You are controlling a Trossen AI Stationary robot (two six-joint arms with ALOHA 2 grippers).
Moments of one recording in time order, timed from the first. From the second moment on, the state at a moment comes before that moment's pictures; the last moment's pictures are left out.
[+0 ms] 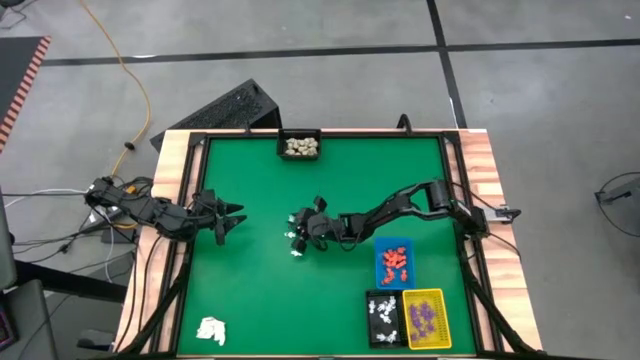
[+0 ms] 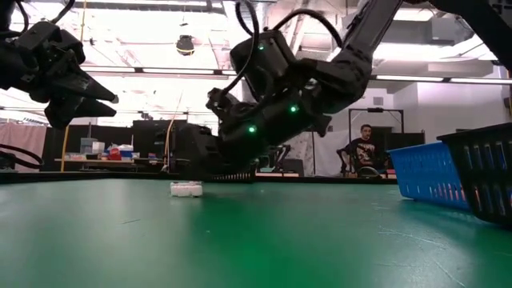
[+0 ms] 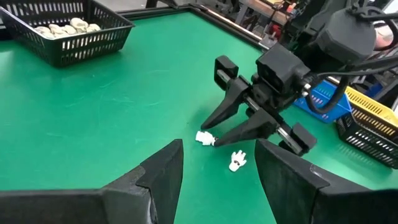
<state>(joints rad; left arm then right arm) -0.38 0.04 0.11 -0.34 -0.66 -0.58 0.07 2.19 1.23 0.56 0.45 0.23</state>
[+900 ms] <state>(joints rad) -0.38 0.04 0.11 -0.34 -0.63 -0.59 0.16 2.23 1.35 0.20 0.63 0.29</state>
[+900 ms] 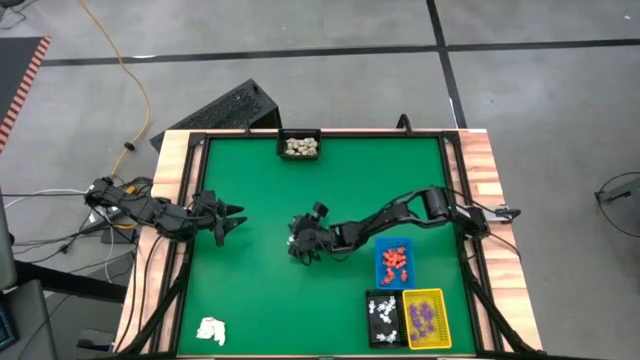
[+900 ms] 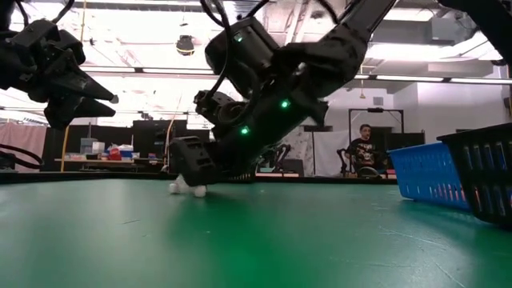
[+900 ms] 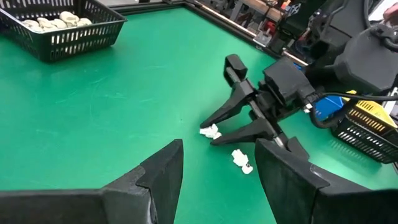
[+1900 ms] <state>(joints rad) -0.38 0.04 0.11 -0.34 -0.64 -0.59 0.19 2.13 1.16 0.47 0.66 0.32</state>
